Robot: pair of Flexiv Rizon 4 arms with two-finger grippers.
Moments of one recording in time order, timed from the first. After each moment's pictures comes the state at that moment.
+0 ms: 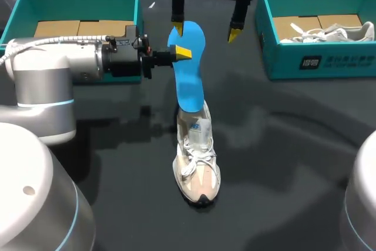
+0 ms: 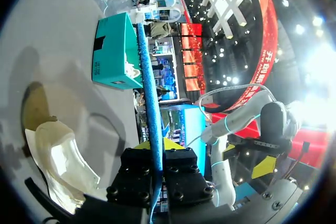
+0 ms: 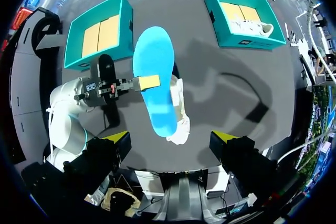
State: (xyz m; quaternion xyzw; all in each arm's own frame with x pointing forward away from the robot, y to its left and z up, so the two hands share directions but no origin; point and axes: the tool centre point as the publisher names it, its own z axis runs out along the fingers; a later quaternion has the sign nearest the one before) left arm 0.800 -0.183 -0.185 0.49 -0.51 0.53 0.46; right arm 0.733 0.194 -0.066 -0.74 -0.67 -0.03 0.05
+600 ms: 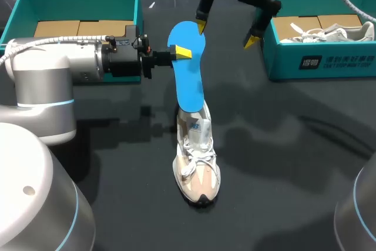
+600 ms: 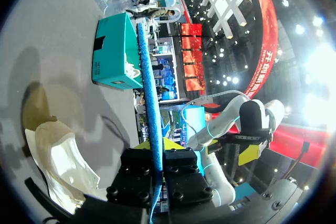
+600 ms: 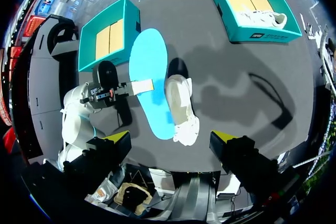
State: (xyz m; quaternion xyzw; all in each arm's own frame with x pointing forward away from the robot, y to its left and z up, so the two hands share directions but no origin) left arm 0.800 -0.183 -0.185 0.49 -0.51 0.53 0.46; right arm 0.739 0.160 -0.078 -0.74 -0.66 -0.09 0.13
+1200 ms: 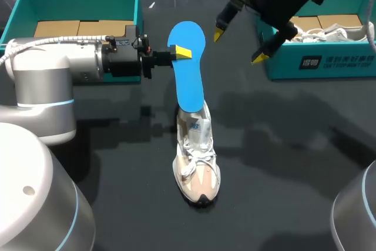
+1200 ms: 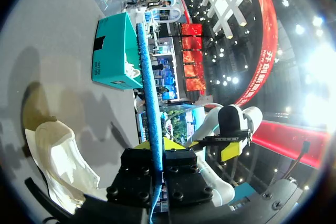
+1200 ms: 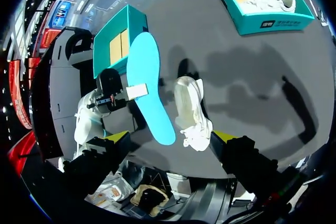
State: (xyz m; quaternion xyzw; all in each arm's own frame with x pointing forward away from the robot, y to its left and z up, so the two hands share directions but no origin) left arm 0.800 -0.183 -0.185 0.49 -0.51 0.53 0.46; right arm 0.738 0.137 -0.105 -0.74 -0.62 -0.18 0.19
